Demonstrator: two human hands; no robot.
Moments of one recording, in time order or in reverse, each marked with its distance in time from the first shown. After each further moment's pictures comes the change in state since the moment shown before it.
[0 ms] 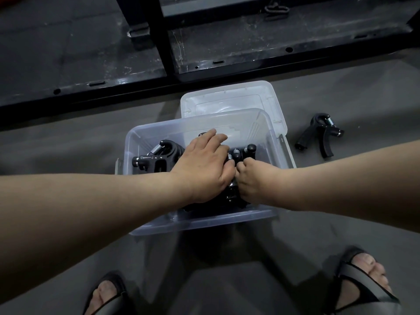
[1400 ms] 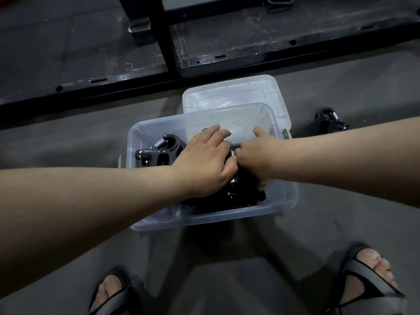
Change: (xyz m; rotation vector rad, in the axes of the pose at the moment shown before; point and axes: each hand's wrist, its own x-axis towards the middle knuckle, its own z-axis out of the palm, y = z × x) left_hand 0.001 -0.003 -0.002 0.014 -0.009 0.037; right_hand 0.007 0.045 -0.022 0.312 -0.276 0.126
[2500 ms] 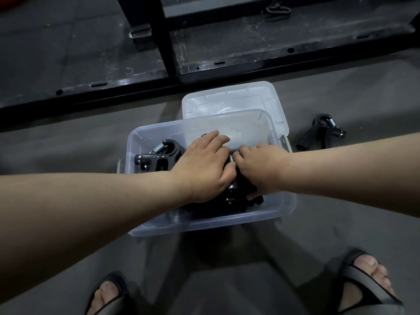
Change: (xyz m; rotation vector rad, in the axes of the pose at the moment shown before) left_hand 0.001 0.000 0.001 0.012 0.014 0.003; right_hand -0.008 -0.006 0.025 0.130 0.280 0.112
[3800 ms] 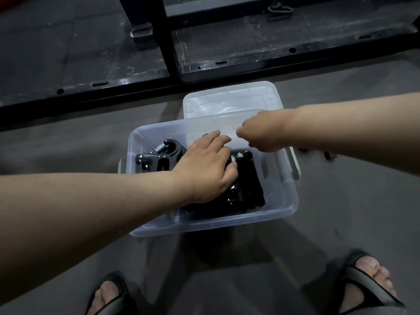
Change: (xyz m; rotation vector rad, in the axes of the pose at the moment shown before) left_hand 0.000 -0.001 0.000 -0.002 -0.013 0.002; right_hand 0.028 0.056 -0.041 -0.038 -0.107 -0.001
